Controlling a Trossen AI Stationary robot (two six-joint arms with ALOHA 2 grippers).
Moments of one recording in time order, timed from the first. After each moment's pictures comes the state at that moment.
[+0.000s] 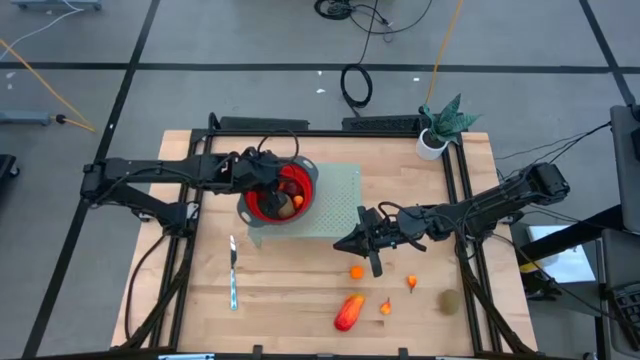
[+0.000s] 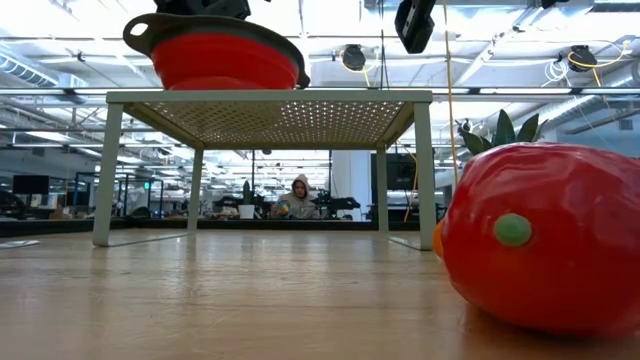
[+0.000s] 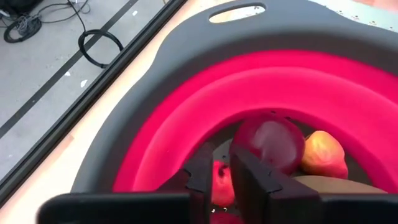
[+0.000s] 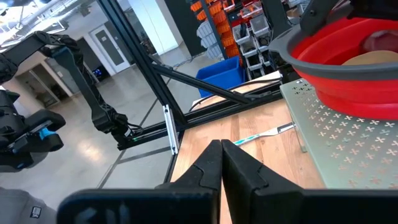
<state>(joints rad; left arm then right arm) 0.09 1.28 1.15 -0.72 -0.36 -0.33 0.28 1.36 0.79 0.48 0.05 0.48</state>
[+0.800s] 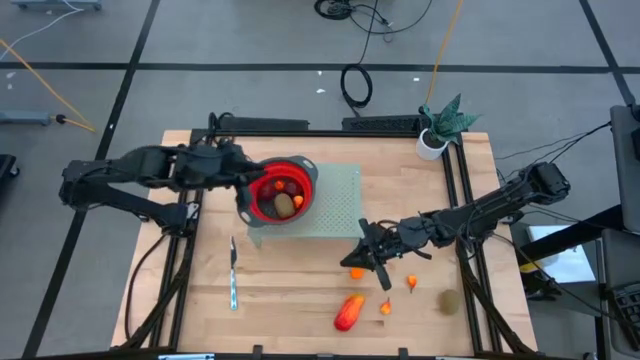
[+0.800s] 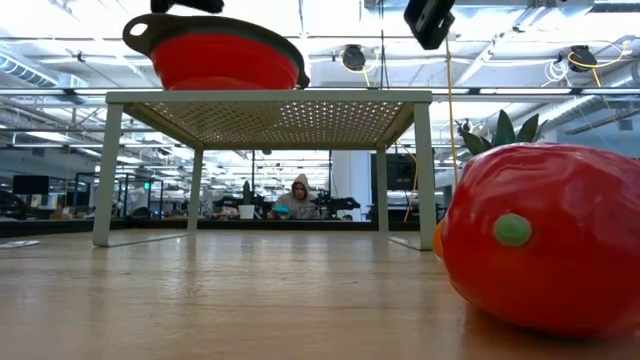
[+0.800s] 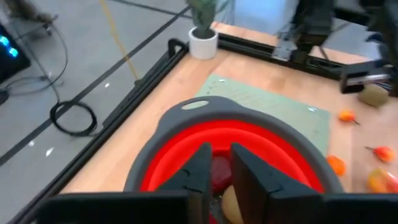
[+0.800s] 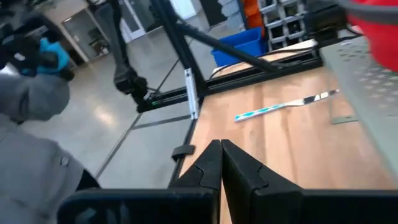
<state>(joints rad) -0.01 1.01 1.20 -0.72 -0.35 -0.25 0.35 1.35 0.79 0.39 0.00 0.45</state>
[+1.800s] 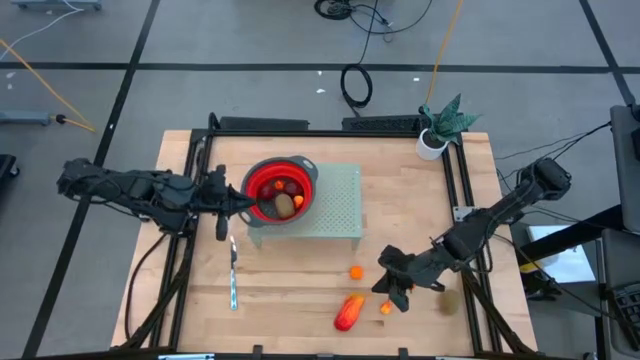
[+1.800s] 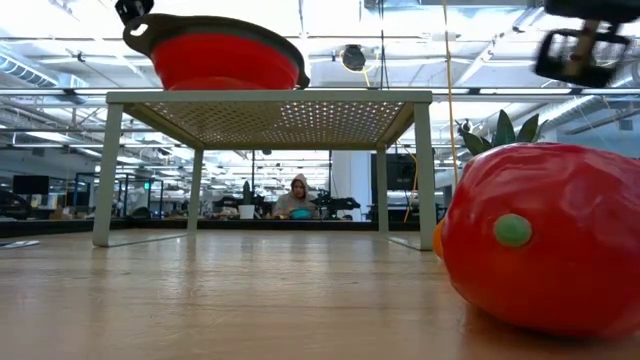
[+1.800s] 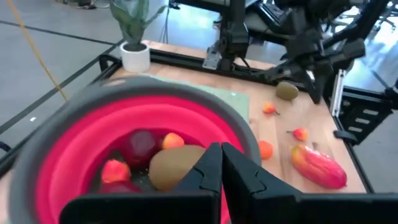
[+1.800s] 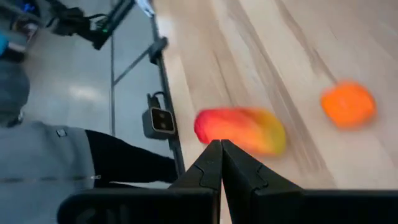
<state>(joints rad) -0.25 0.73 0.83 -0.44 -0.34 -0.27 0.61 1.29 0.79 -0.11 0.13 1.07</state>
